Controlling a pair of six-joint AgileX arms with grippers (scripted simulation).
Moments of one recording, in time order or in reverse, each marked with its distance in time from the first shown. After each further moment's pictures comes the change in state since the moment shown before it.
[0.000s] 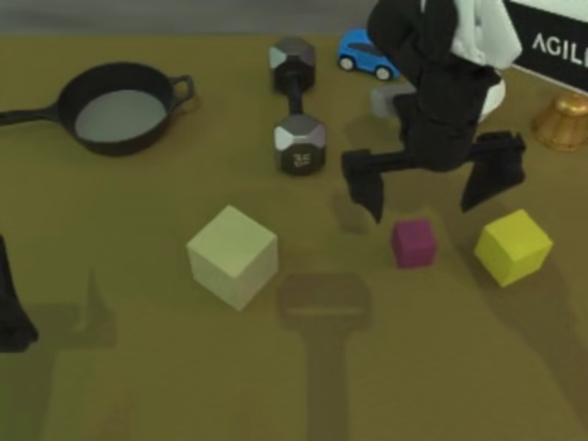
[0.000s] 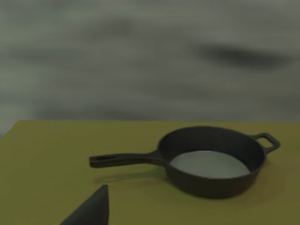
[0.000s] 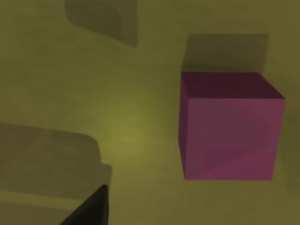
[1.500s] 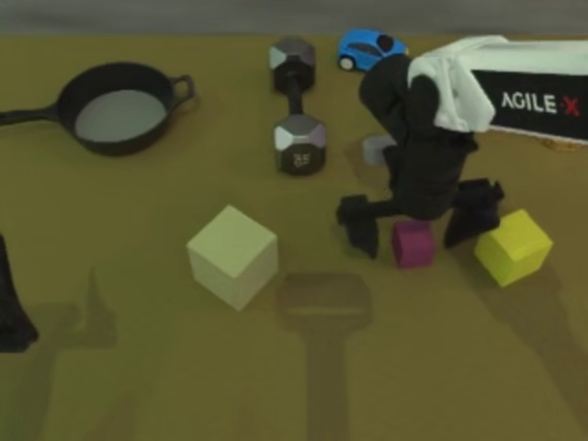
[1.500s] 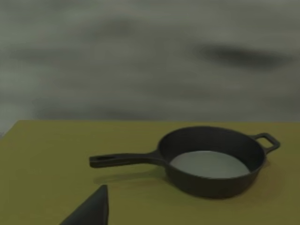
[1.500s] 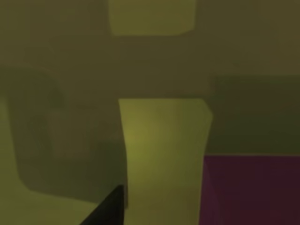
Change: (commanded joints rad) left arm 0.000 0.000 0.000 0.000 0.000 0.000; right arm 0.002 0.100 -0.202 0.301 0.001 0.003
